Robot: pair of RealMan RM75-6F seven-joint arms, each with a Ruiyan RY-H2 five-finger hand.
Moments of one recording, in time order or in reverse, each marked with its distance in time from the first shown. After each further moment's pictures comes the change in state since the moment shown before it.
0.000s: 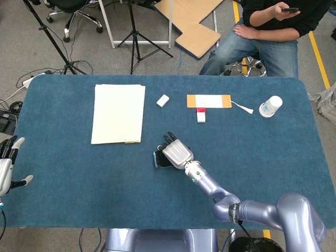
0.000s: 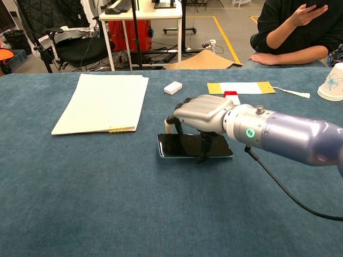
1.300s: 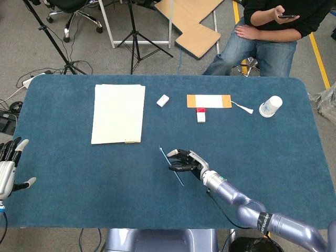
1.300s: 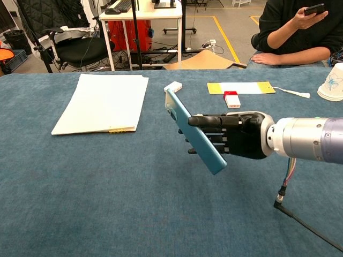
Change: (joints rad) left arm 0.010 0.011 0.018 -0.030 0.047 0.021 -0.006; right arm -0.347 0.141 0.288 -0.208 -0.107 -0.472 1.755
